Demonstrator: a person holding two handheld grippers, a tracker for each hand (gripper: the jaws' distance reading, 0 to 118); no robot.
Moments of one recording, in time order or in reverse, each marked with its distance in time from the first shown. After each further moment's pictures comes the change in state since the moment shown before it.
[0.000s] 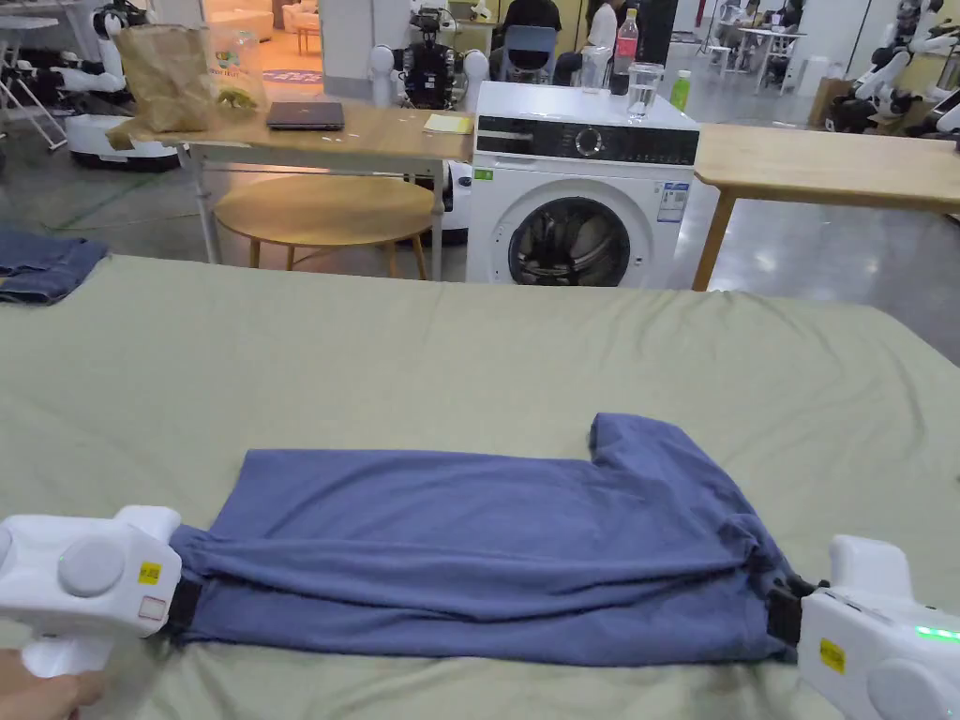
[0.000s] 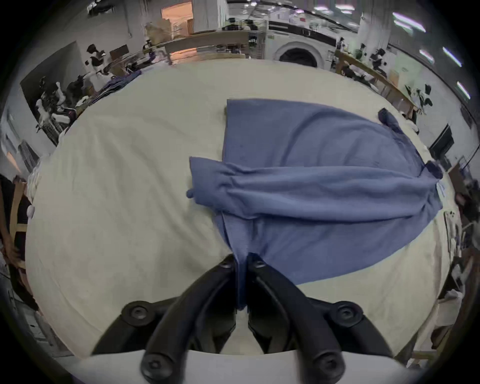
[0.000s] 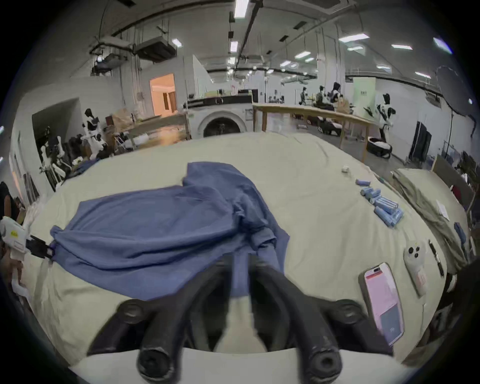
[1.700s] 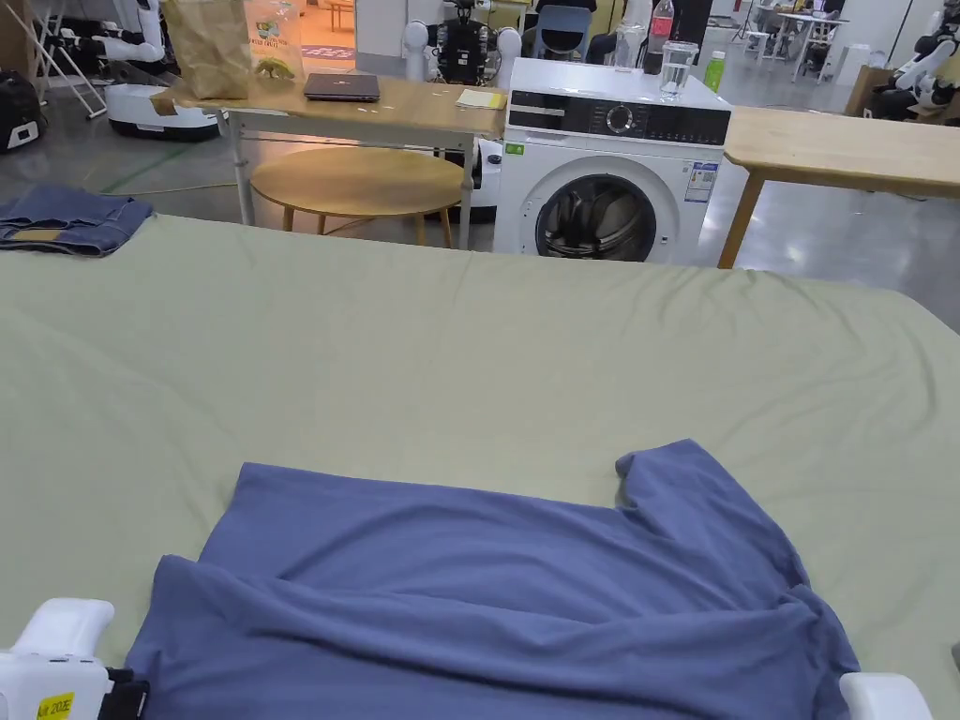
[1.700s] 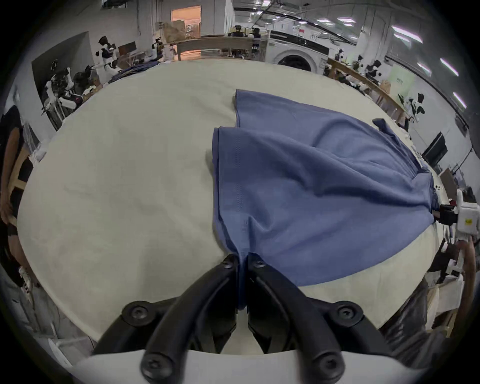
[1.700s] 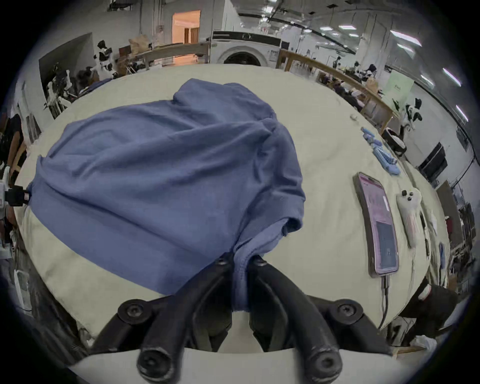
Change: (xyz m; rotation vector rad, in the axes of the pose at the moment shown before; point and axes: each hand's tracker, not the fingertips) left arm -0.012 -0.168 0.058 0.040 -0.028 0.039; right arm 0.016 -0.117 0.060 -0.310 -0.002 0.216
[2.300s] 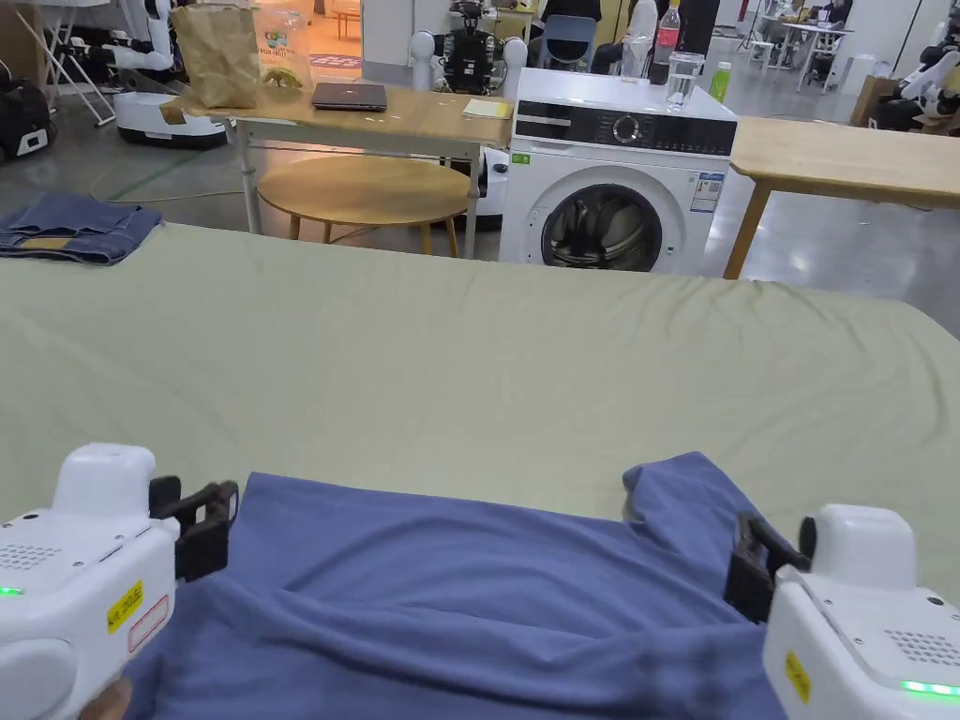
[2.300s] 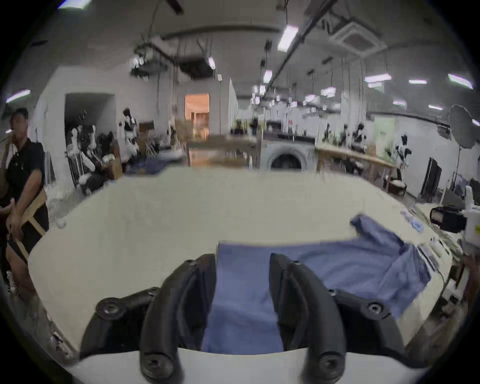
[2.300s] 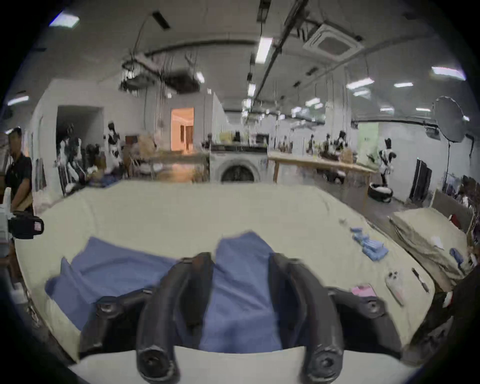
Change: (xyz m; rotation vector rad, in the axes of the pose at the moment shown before) left arm 0.070 0.063 0.083 0.682 0.051 -0.032; right arm -0.085 0.075 0.090 0.706 -0.007 -0.130
